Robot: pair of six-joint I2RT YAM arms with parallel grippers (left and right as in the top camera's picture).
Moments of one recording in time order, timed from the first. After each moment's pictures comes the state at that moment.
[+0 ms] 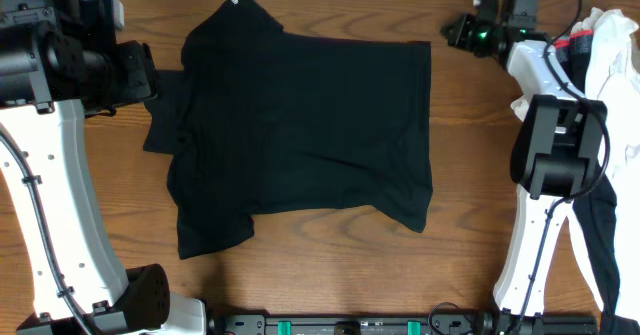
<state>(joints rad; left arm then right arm) 0.16 1.66 2.20 -1.64 0.09 -0.07 -0.11 2.48 1.96 -0.26 -0.63 0.29</state>
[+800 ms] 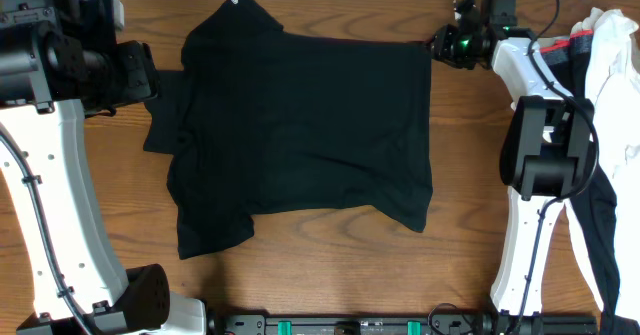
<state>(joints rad) 0.16 1.66 2.20 -1.64 0.09 -0.07 -0.03 2.47 1.97 -0.51 -0.51 0.30</state>
